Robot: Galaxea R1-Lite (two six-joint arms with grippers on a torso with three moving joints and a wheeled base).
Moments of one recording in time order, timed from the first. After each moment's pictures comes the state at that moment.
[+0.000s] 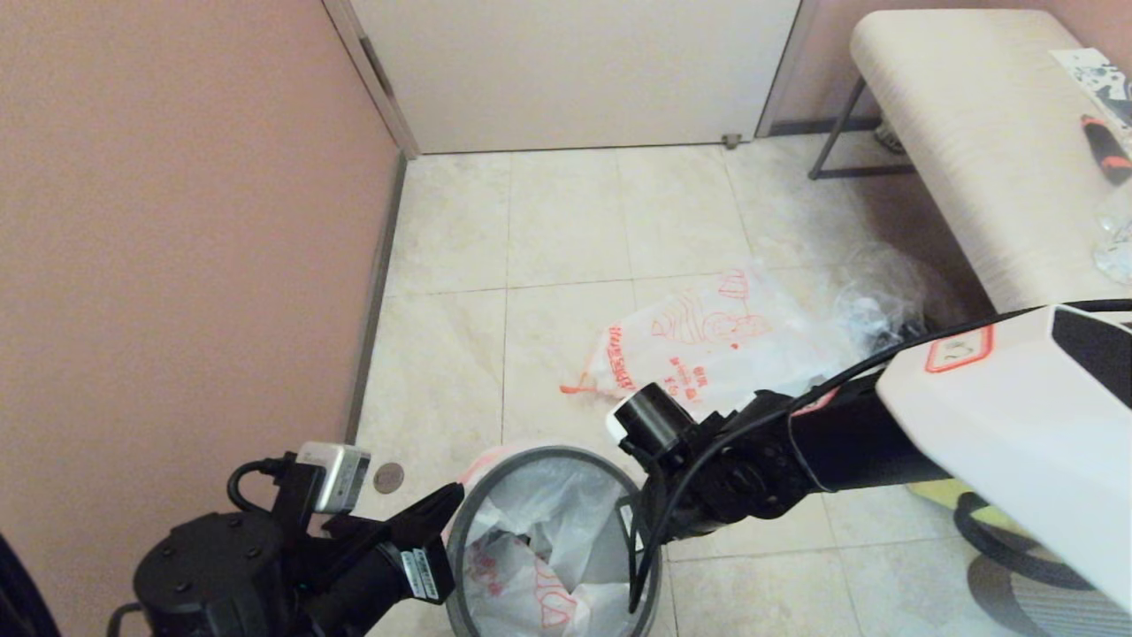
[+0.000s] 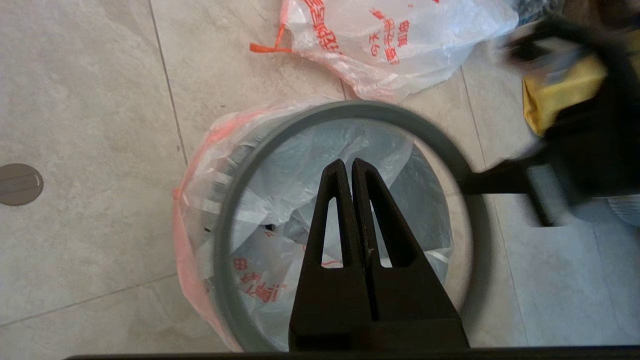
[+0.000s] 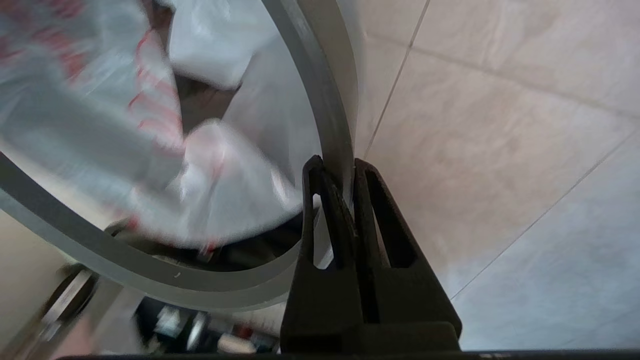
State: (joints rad) left arm -0.68 1.74 0.00 -1.52 0.29 -0.25; right arm 0.78 2.23 -1.46 0.29 -0.21 0.39
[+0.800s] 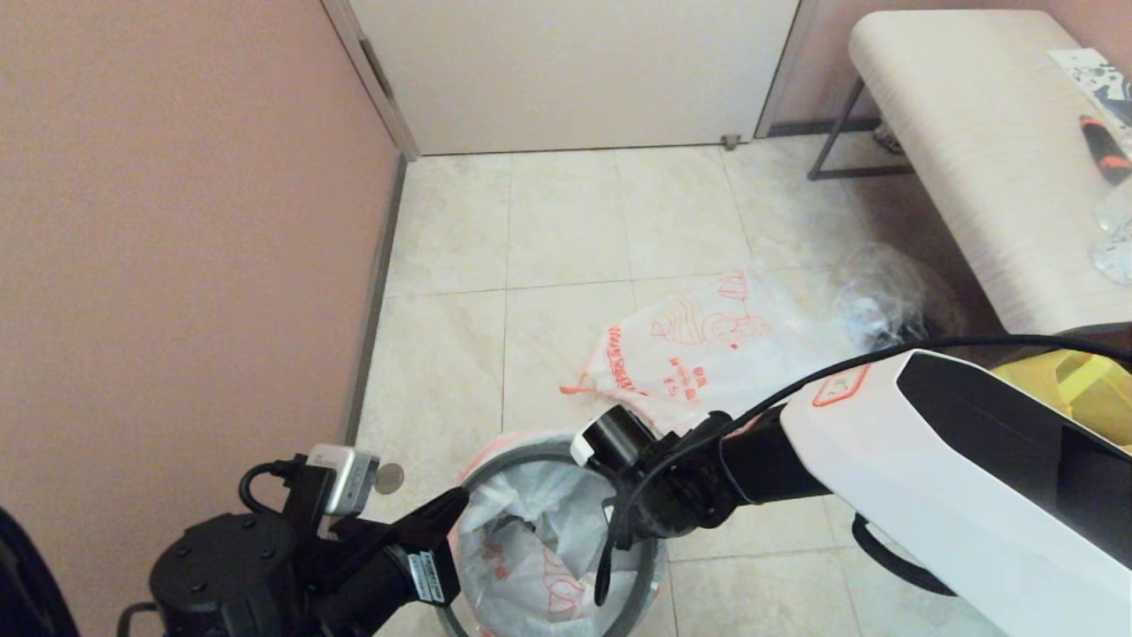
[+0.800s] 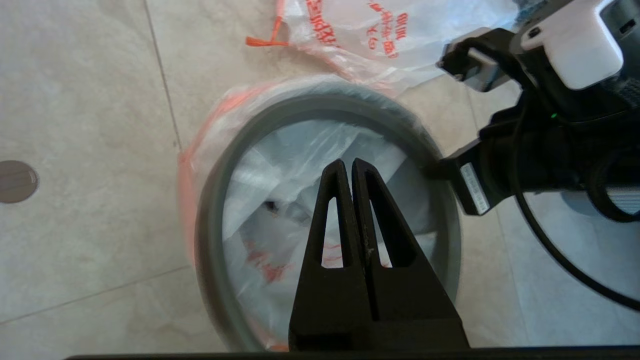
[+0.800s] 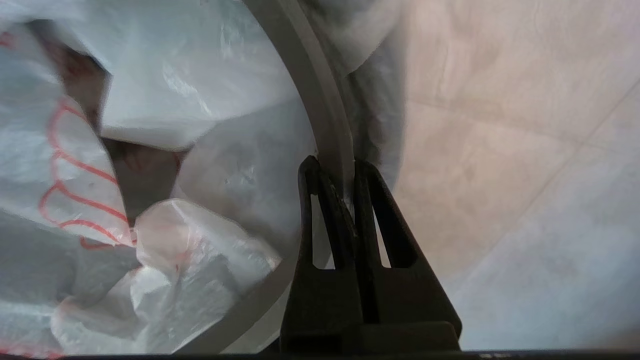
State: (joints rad) left arm -0.68 1.76 0.00 -1.52 0.29 -0.25; right arm 0.79 2.38 -1.59 0.28 -0.39 0.38
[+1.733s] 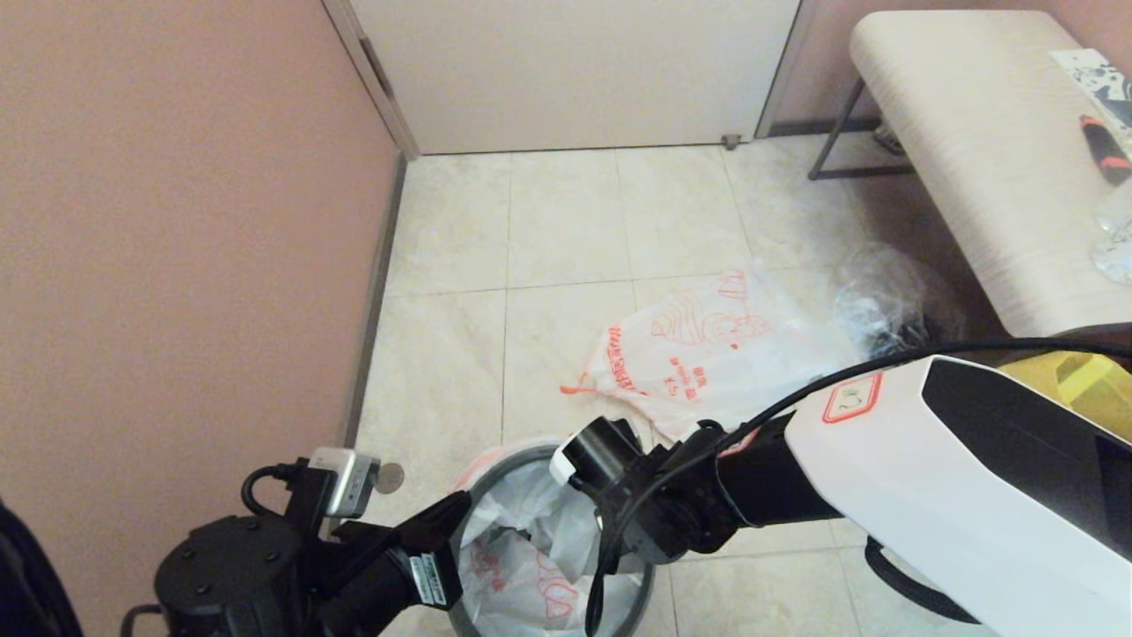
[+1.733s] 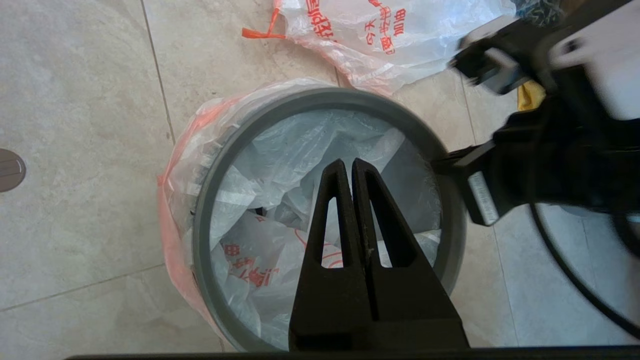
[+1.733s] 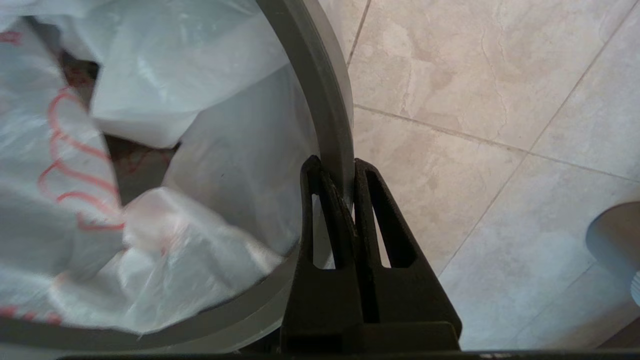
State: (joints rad) left arm -0.69 1.77 0.00 -1.52 0.29 -0.29; right arm 0.85 2.34 -1.56 0.27 -0.53 0.37
